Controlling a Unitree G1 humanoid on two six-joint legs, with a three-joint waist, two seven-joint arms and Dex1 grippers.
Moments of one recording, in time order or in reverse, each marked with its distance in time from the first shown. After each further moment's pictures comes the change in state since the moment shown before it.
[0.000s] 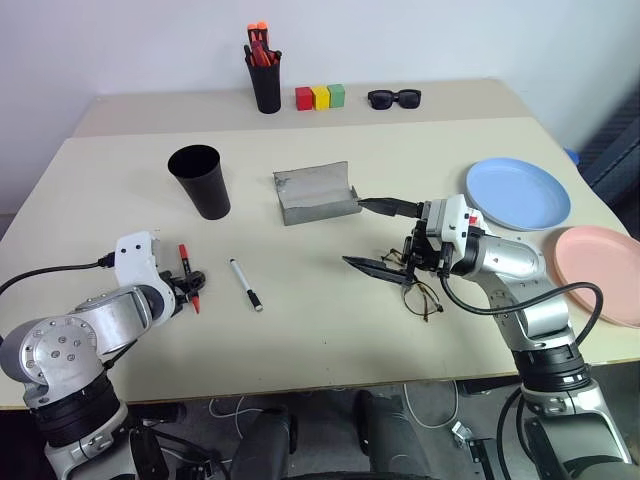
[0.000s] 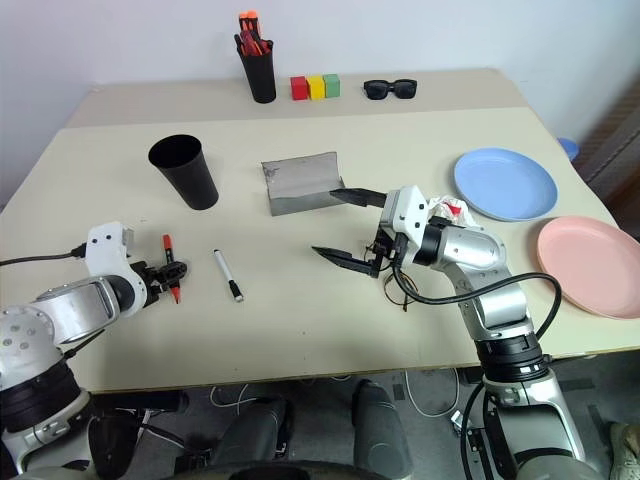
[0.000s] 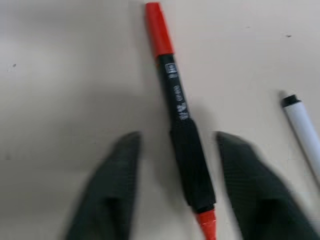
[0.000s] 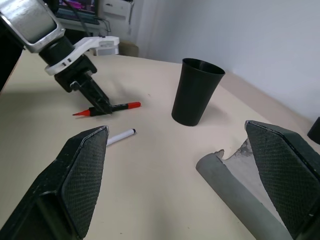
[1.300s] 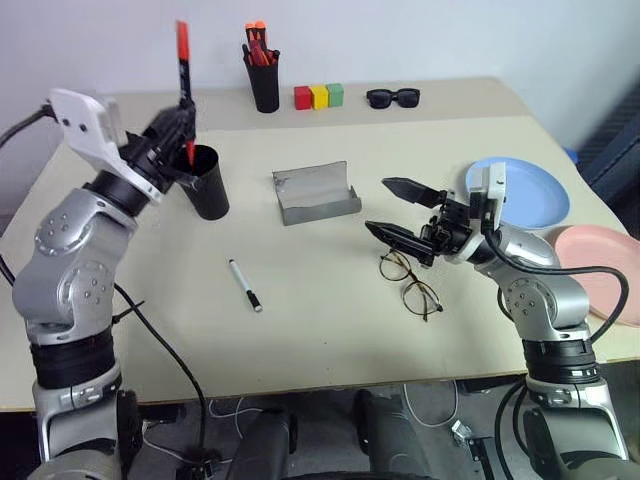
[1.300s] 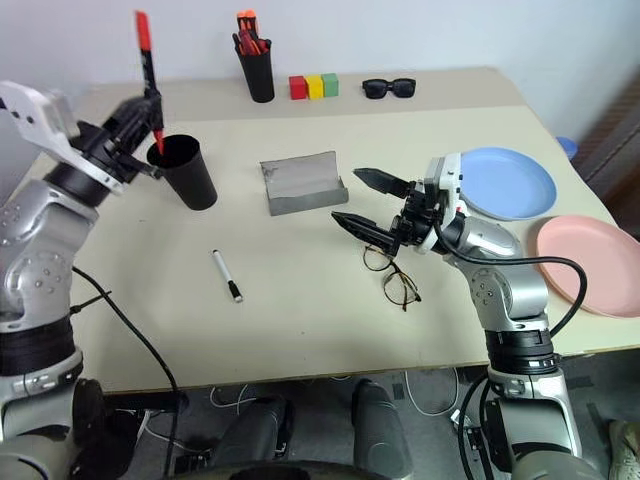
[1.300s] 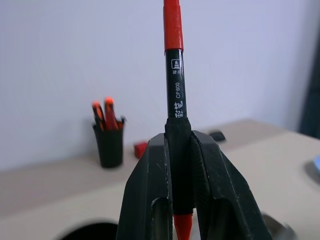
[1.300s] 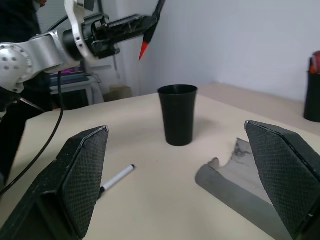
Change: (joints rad) left arm -0.228 0.190 -0.266 0.235 0.361 -1.192 -0.787; right arm -0.027 0.012 -0.138 0.035 0.255 0.249 -0.032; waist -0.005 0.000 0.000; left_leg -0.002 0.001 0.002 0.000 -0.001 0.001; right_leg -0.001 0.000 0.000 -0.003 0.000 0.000
